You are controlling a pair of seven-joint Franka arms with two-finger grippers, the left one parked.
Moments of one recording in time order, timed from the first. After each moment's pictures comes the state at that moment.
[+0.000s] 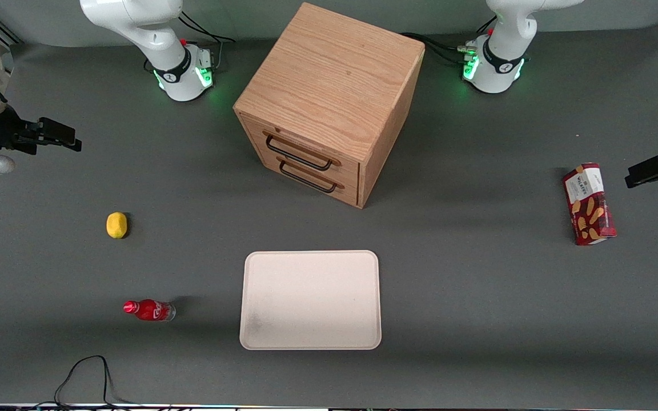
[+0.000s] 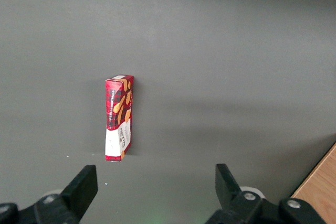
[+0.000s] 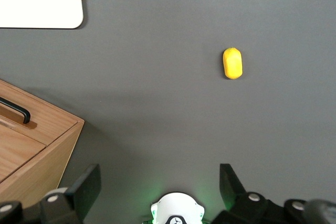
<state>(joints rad) 0.08 -0.03 -0.10 -1.62 0.04 1.41 -0.02</state>
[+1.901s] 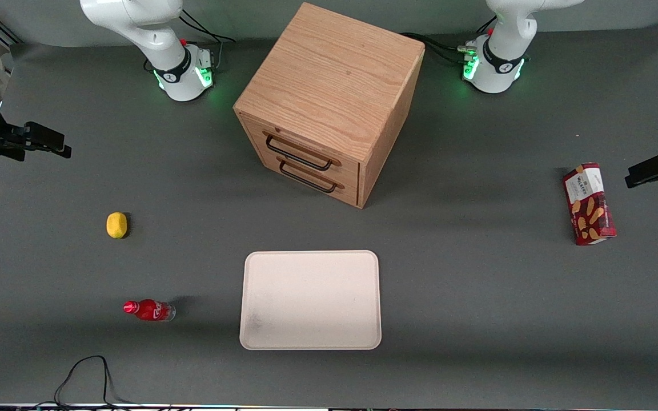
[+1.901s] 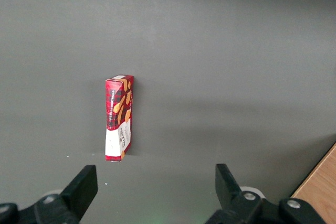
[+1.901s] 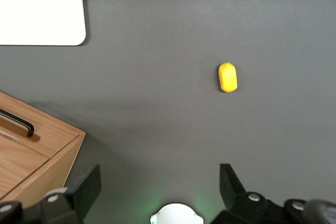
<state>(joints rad) 0.07 0.03 -0.10 -1.51 0.04 1.41 -0.02</state>
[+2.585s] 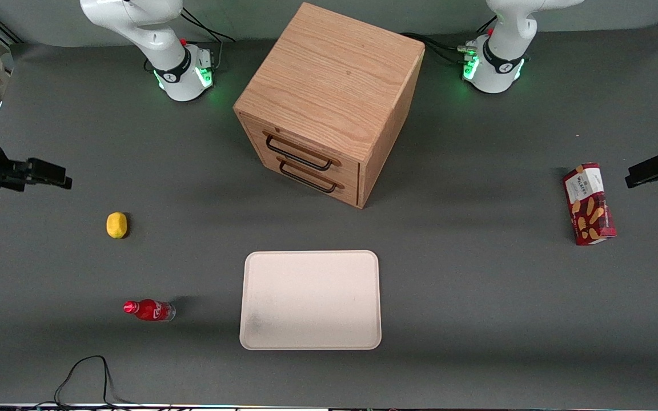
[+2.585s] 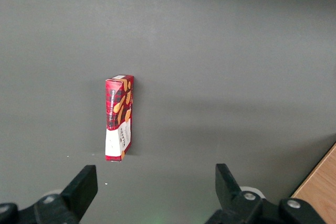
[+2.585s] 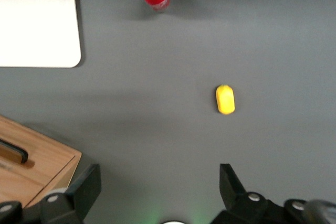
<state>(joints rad) 0.07 0.25 -0.10 -1.29 0.04 1.41 -0.02</state>
